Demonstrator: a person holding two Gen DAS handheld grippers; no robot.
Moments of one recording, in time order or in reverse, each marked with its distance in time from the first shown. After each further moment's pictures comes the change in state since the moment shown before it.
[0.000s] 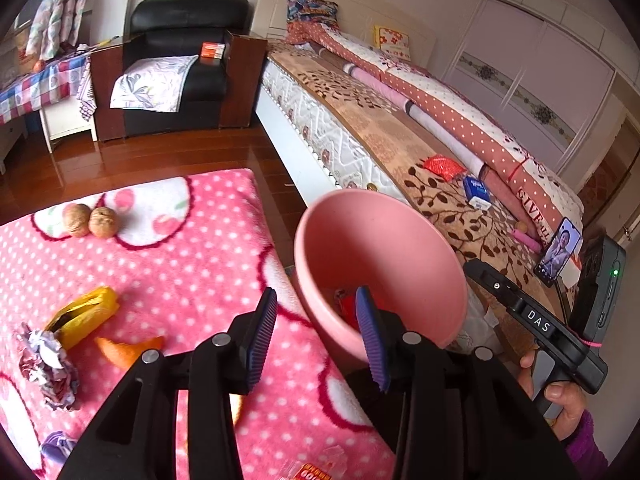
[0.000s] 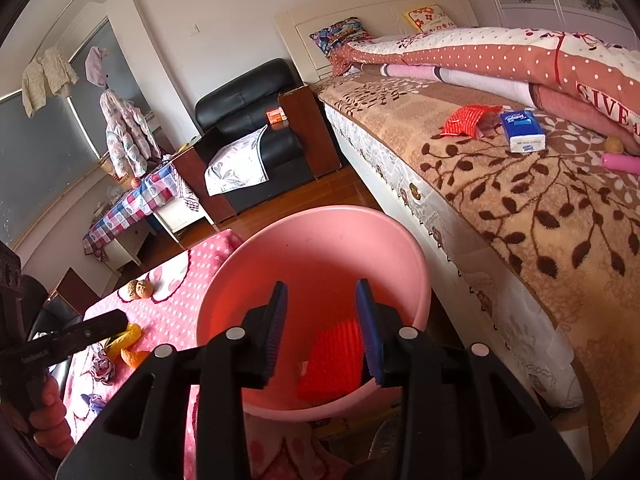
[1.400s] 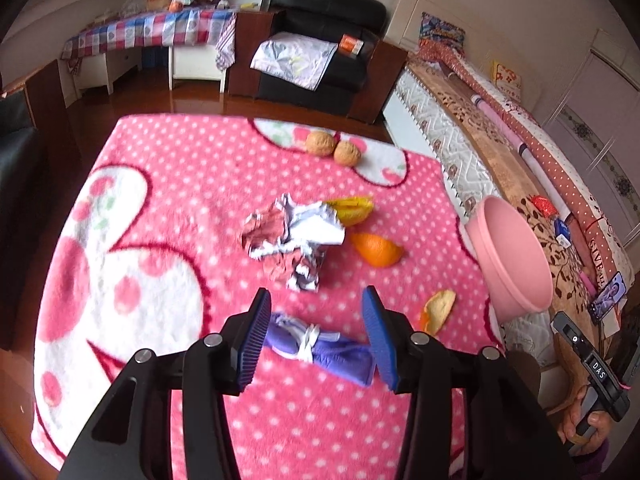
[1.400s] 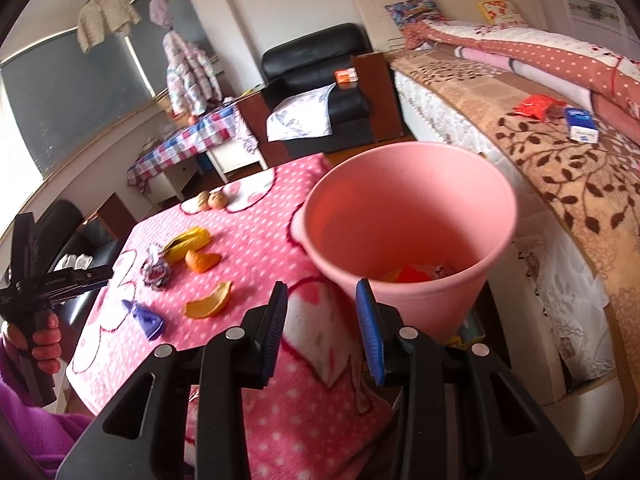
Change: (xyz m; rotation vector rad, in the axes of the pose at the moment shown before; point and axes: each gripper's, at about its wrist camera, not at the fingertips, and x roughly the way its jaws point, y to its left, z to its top) left arm -0.118 0.153 -0.094 -0.305 0.020 0.267; right arm -0.038 0.072 -0.070 -0.195 0.154 0.176
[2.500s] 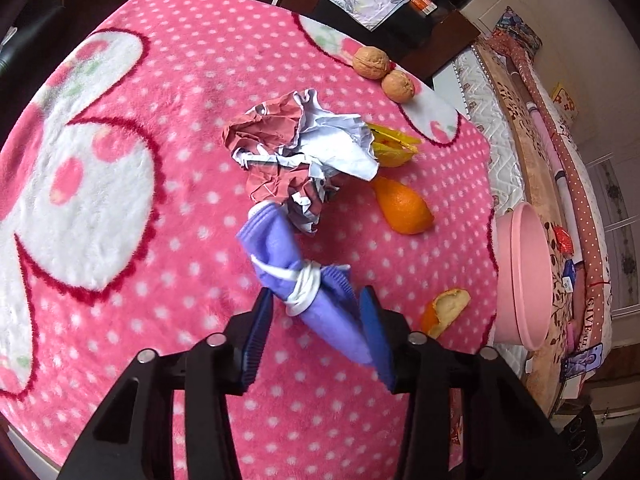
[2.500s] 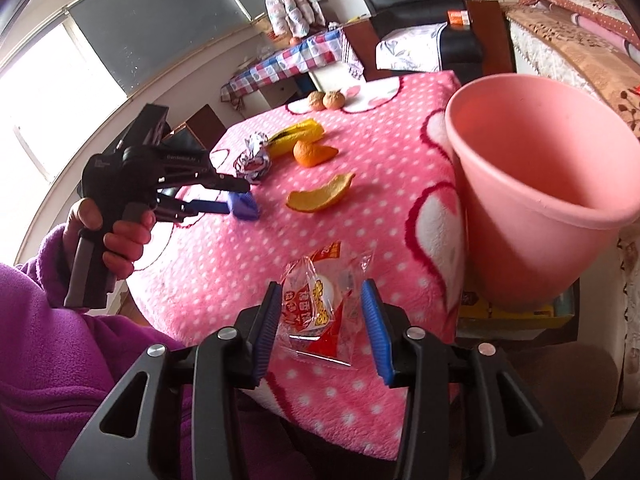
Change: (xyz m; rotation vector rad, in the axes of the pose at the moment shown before) left arm 0.070 0.003 -0.010 -0.305 0.221 -0.007; right arm 0.026 0.043 -0.044 -0.170 0.271 0.328
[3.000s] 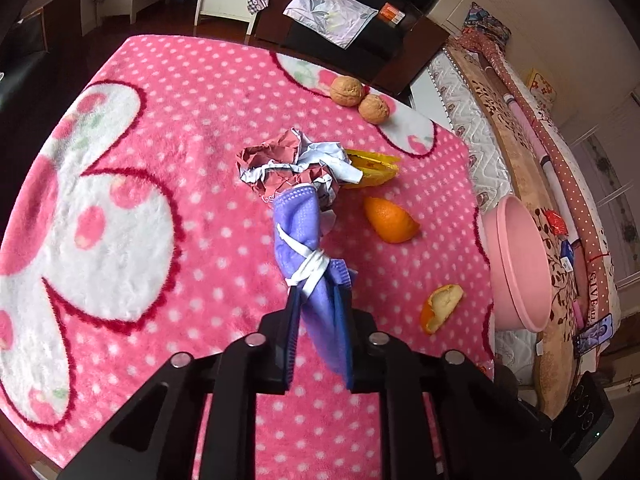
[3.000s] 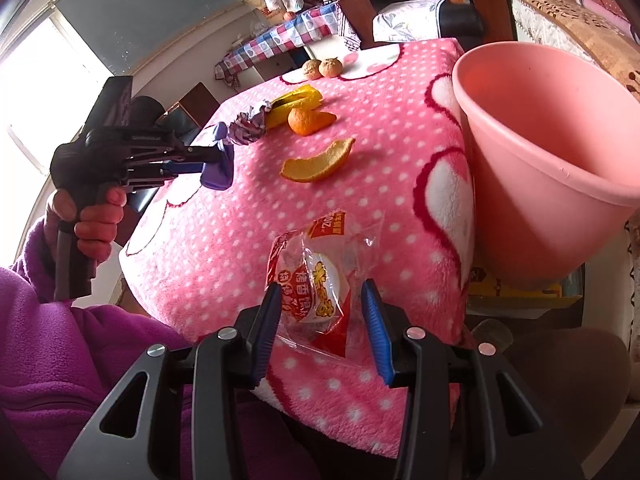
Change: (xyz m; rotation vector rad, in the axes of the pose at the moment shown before) left arm -0.031 0.002 -0.002 0.129 -0.086 -0.007; right arm 0.013 0.002 -0.004 0.016 0.078 -0.007
